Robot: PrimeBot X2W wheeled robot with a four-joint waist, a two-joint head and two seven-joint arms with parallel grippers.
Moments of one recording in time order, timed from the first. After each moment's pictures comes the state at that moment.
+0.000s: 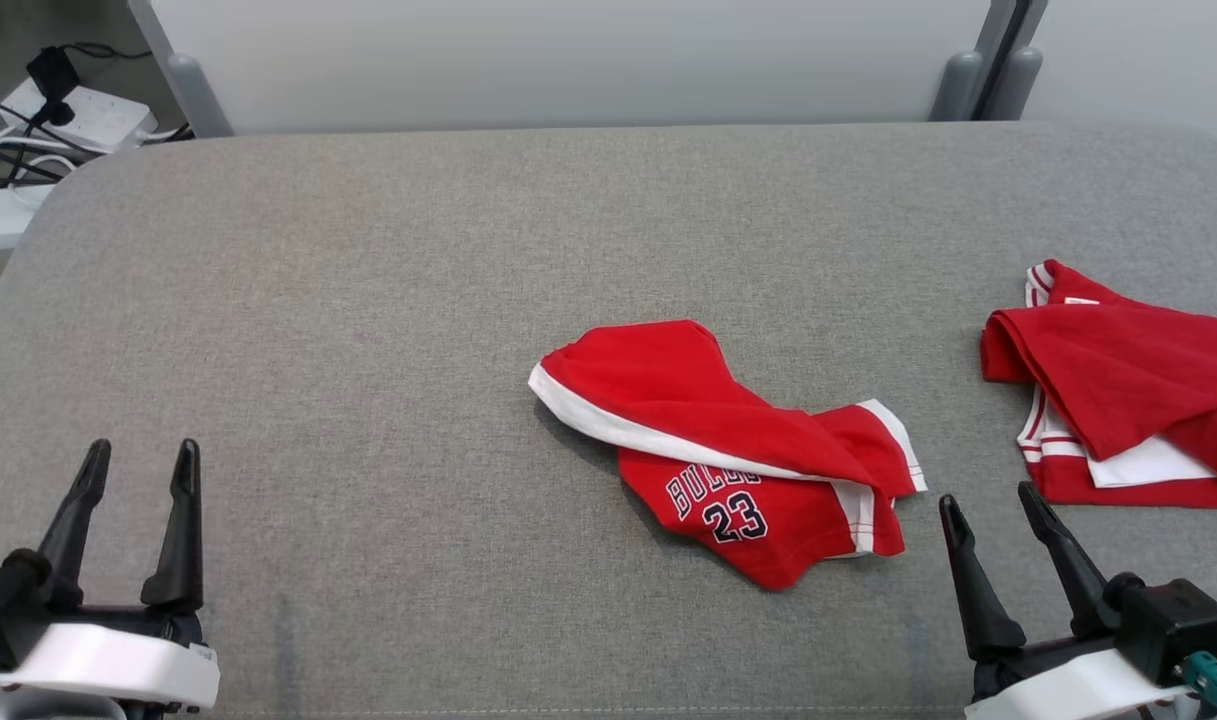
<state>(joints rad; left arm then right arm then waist) -0.02 0.44 -0.13 0.06 -0.54 0.10 -0.25 0.03 -0.09 0.09 0.04 0.21 0.13 -0.17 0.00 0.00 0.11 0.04</state>
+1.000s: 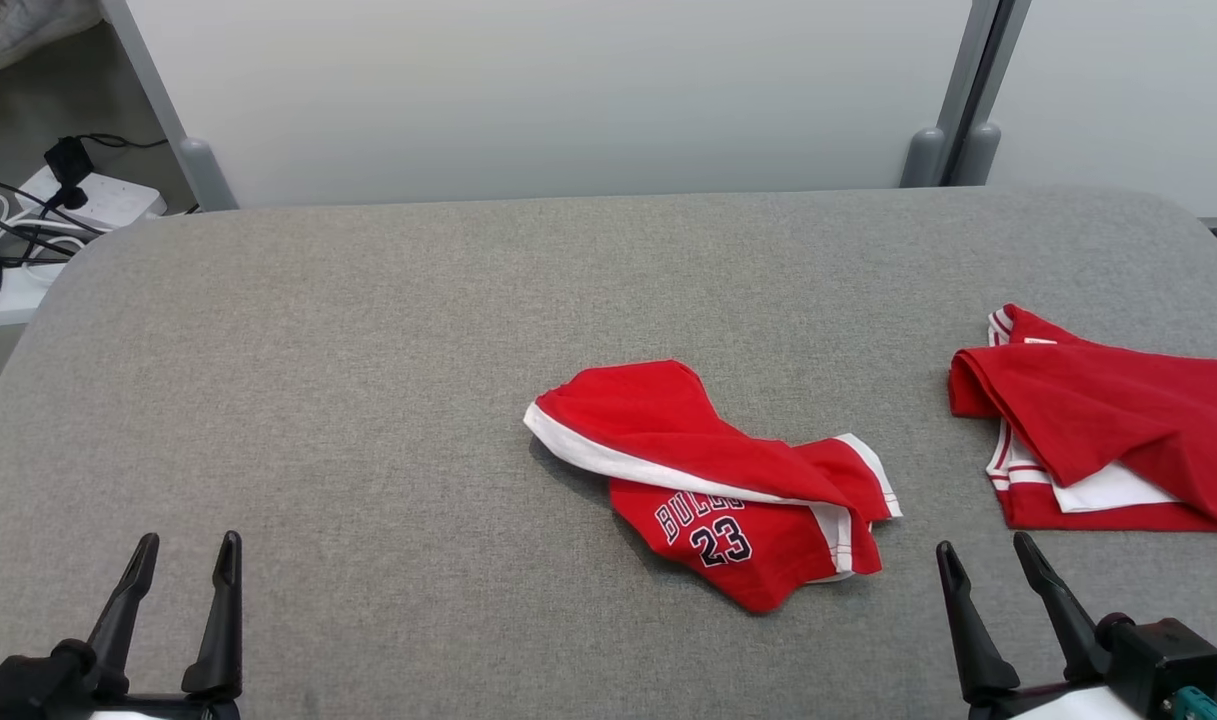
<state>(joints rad) 0.13 0.30 -0.03 0.06 -0.44 -0.04 -0.25 0.11 -0.04 0.06 0.05 0.21 0.13 -0.15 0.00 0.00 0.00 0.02</state>
